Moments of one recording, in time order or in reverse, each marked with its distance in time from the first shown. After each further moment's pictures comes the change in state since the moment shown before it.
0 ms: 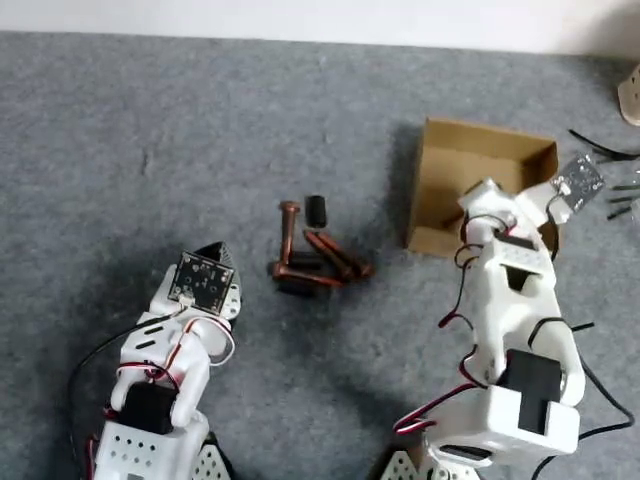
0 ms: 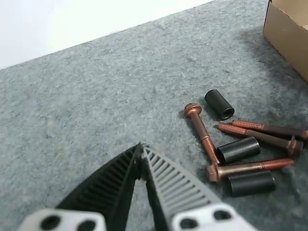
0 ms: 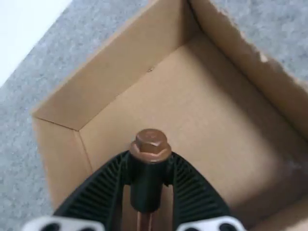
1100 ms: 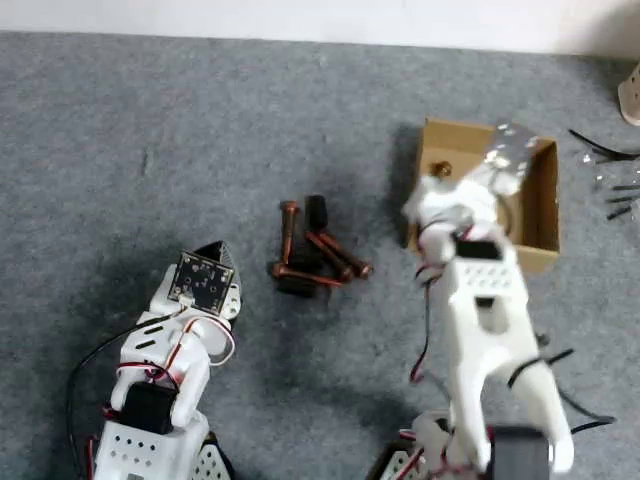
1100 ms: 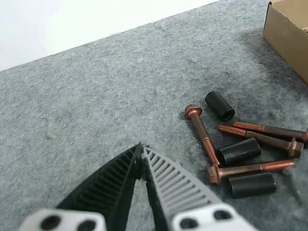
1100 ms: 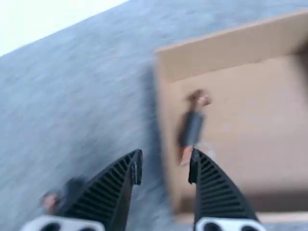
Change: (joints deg) left arm 0.0 0.0 0.0 -0.4 0.0; right arm -16.8 -24.5 9.1 10.8 15.0
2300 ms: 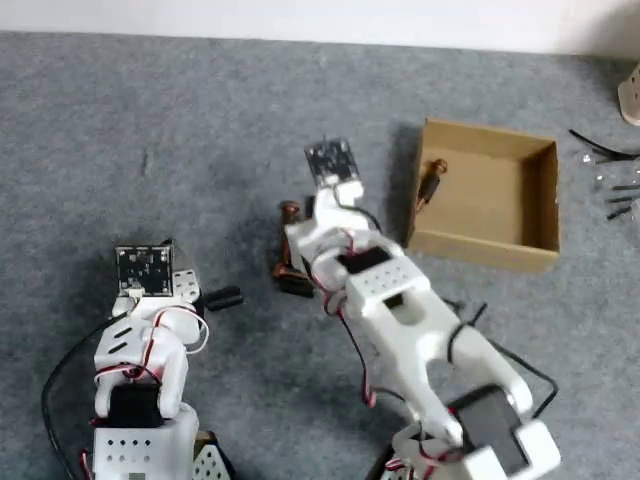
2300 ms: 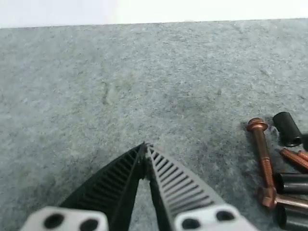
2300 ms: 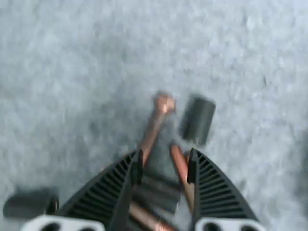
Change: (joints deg) left arm -14.0 0.0 -0.1 0.0 9.6; right arm -25.1 17.5 -8.2 0.0 12.8
